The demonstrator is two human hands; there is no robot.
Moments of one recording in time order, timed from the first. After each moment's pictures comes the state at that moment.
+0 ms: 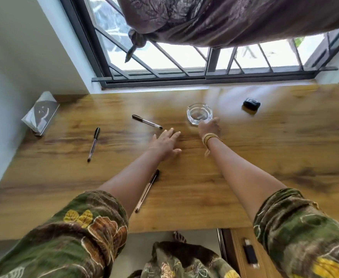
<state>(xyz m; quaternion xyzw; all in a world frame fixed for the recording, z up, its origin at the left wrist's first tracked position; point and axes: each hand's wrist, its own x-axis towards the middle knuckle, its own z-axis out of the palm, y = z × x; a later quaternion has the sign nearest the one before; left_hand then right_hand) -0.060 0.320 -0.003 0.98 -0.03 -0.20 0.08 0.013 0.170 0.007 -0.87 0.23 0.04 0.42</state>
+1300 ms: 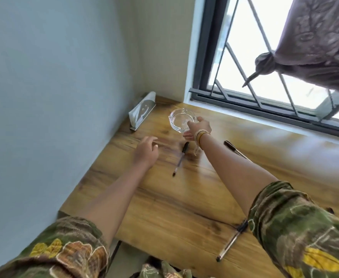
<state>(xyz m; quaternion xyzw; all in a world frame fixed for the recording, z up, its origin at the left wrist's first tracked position) -0.150 0.640 -0.021 0.89 0.32 0.11 0.31 0.012 0.530 0.023 -0.78 0.06 0.24 0.57</state>
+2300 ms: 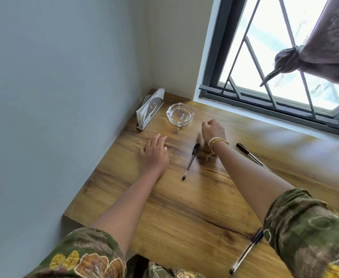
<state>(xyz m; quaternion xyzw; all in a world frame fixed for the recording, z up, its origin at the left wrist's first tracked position) -0.150 0.631 -0.038 0.93 0.31 0.07 0.16 0.030 0.518 -0.006 -0.93 -0.08 0.12 0.35</state>
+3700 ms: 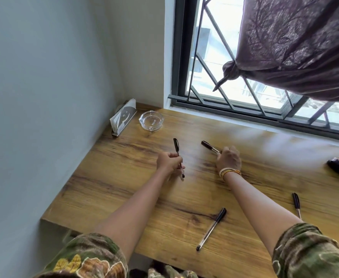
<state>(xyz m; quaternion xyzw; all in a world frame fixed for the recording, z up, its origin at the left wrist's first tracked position) -0.108 0.505 -0.003 0.61 0.38 0.03 0.69 0.002 0.340 -0.019 -0.99 -0.05 -0.04 0.15</state>
